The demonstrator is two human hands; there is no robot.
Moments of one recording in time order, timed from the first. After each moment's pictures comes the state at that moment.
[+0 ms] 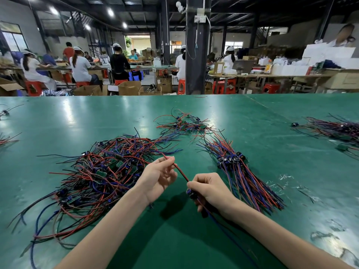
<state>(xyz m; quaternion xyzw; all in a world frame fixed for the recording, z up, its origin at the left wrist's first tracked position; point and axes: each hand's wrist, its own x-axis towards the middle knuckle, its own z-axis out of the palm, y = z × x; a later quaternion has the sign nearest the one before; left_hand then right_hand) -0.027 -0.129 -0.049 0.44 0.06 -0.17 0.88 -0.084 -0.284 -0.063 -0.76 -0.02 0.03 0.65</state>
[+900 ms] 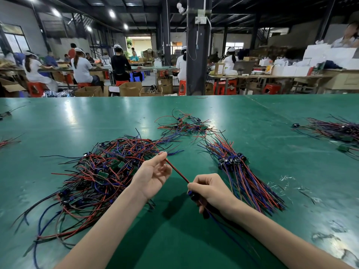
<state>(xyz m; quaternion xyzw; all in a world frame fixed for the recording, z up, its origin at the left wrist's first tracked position) -0.020 -0.122 -0.041 0.36 0.10 -0.15 0.92 -0.084 -0.285 -0.065 -0.76 -0.03 0.04 0.65</state>
